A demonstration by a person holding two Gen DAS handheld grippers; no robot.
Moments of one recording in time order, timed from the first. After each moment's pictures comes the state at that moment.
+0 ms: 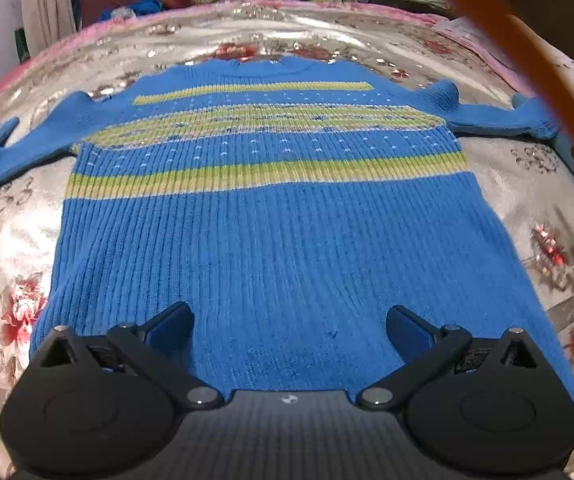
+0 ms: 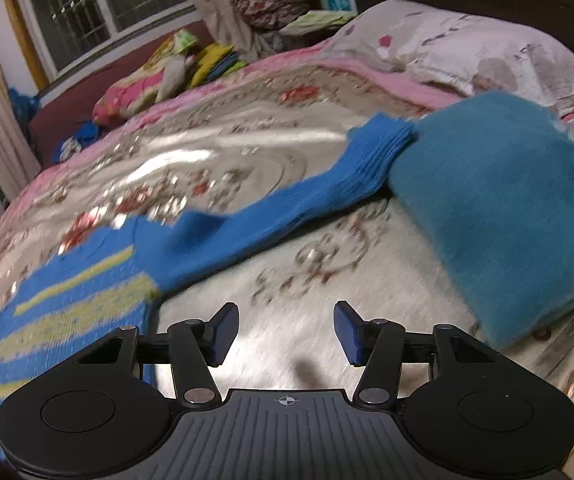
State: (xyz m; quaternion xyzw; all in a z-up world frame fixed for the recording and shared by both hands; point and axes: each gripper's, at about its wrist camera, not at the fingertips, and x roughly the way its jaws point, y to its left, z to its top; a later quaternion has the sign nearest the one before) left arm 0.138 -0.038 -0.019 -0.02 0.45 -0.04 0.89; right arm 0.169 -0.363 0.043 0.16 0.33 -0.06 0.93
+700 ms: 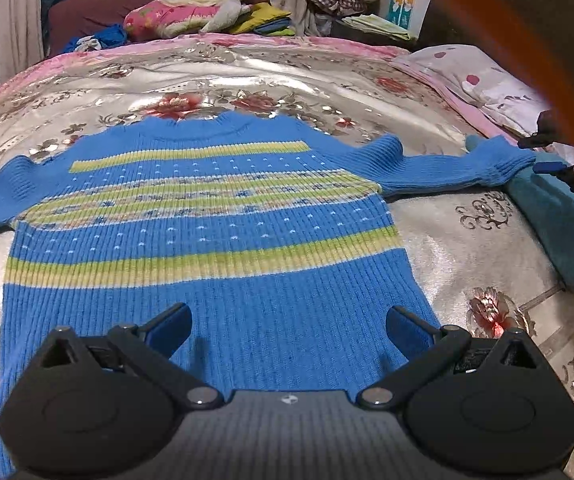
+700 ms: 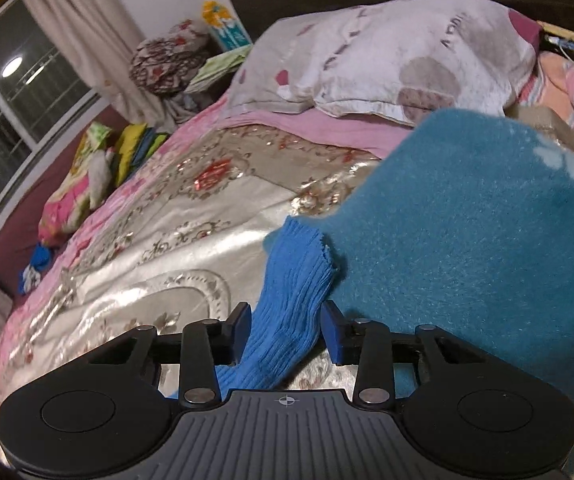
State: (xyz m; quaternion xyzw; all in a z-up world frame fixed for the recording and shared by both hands) left arm 0.169 -0.074 0.009 -0.03 0.40 -0.09 0.91; right arm 0.273 -0.473 0.051 0.31 0.28 -0.15 0.90
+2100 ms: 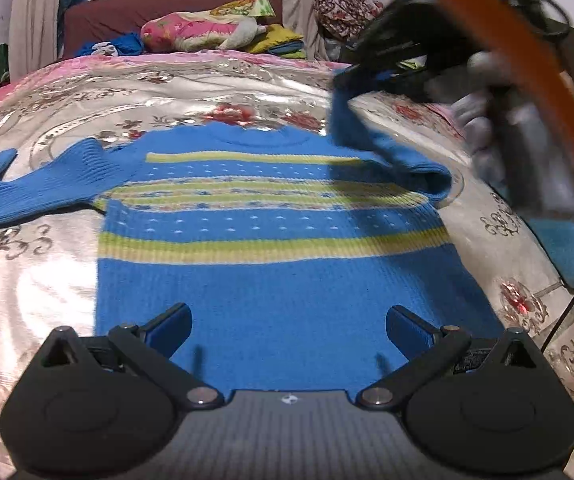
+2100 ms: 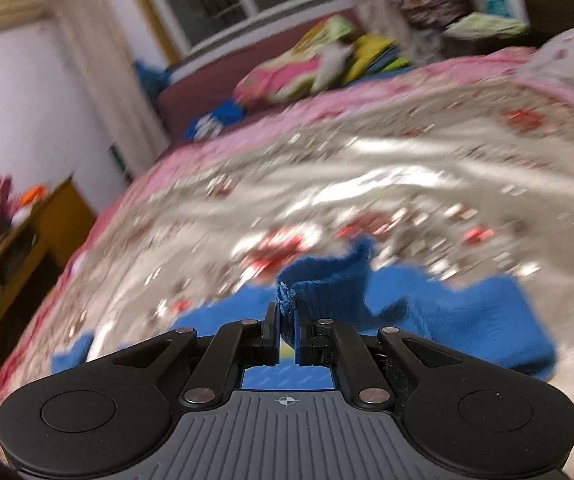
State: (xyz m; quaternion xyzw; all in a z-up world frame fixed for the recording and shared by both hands) left arm 0.130 0.029 0.009 -0.06 0.37 -0.10 0.92; right arm 0.311 -0.148 0.089 0.14 0.33 0.16 0.92
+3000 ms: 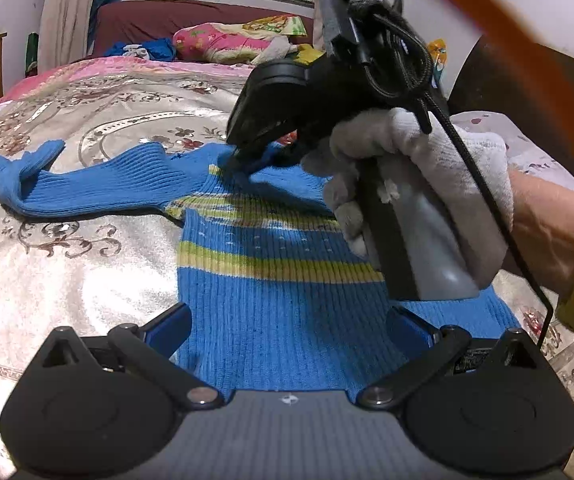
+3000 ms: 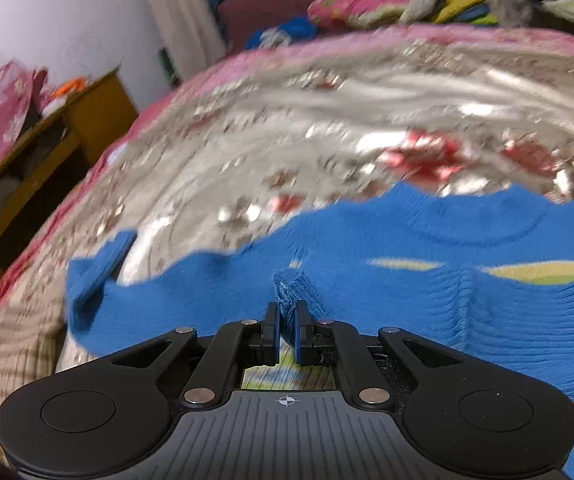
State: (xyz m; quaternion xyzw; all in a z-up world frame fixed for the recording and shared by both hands) left arm 0.123 0.083 0.011 -0.10 0.34 -0.08 0.93; right arm 0.317 0.005 0.029 0.05 0.41 0.24 0.88
